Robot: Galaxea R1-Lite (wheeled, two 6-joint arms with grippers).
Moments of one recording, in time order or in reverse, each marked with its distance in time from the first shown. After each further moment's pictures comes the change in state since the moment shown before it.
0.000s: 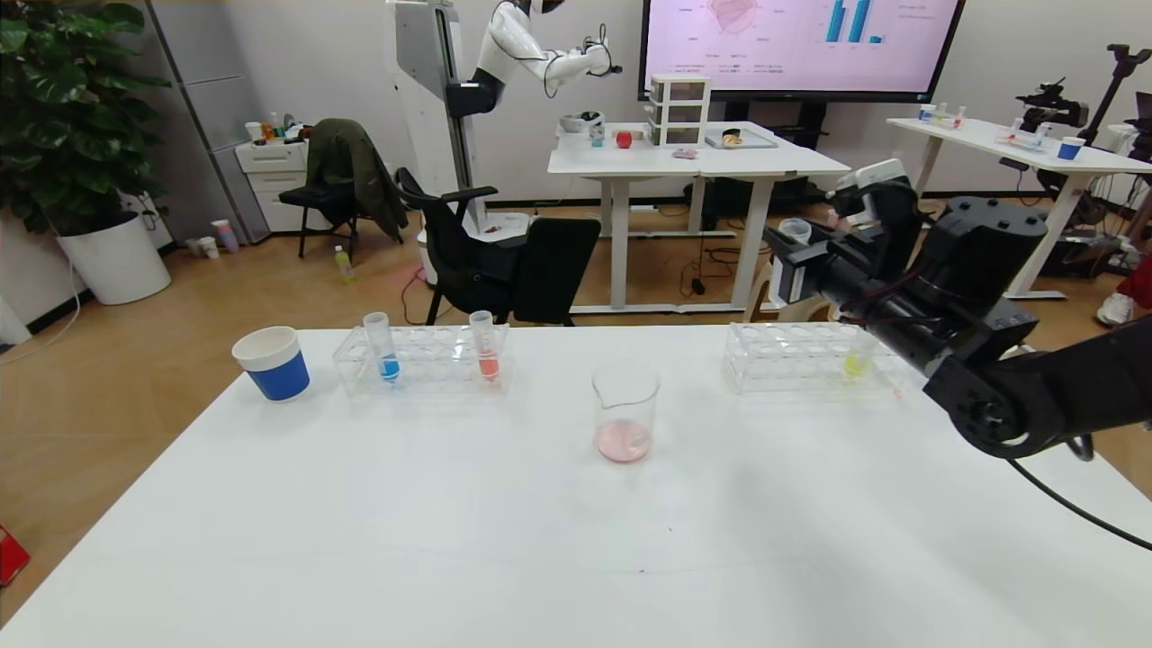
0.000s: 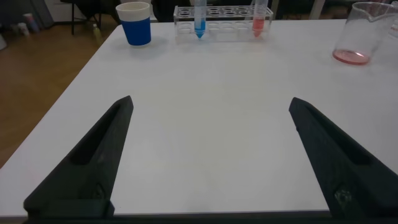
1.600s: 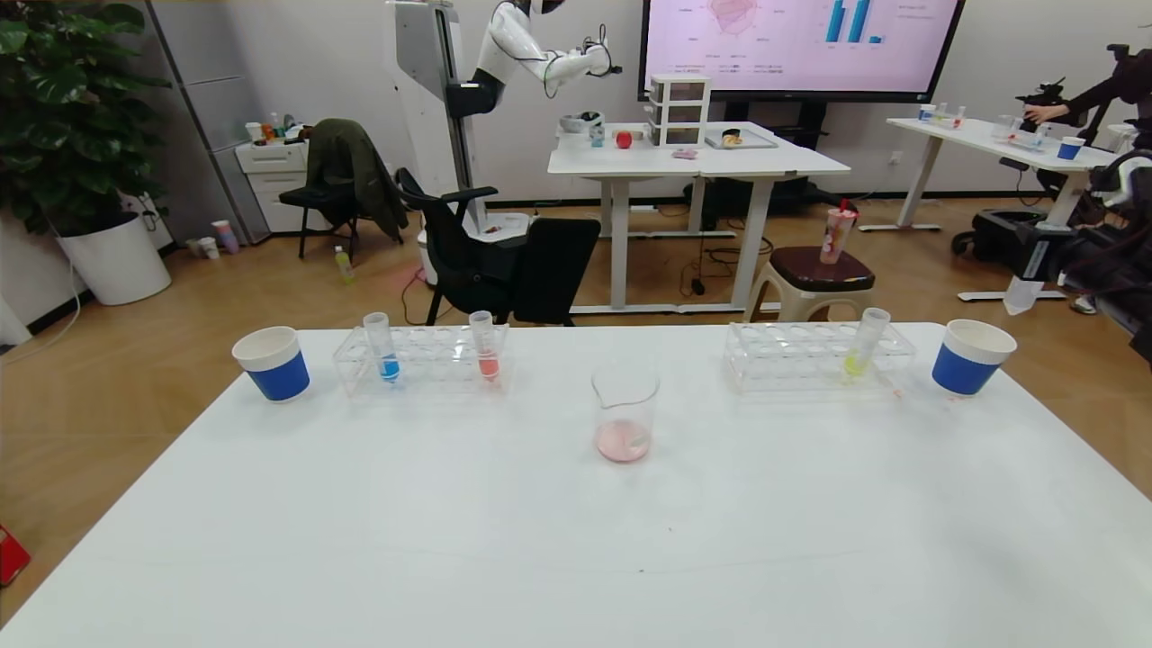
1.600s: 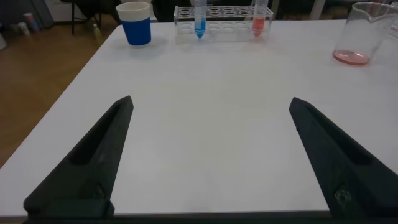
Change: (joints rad) left arm 0.000 0.000 0.000 0.000 0.000 0.000; right arm -0.571 0.021 -0.120 0.208 0.005 0.111
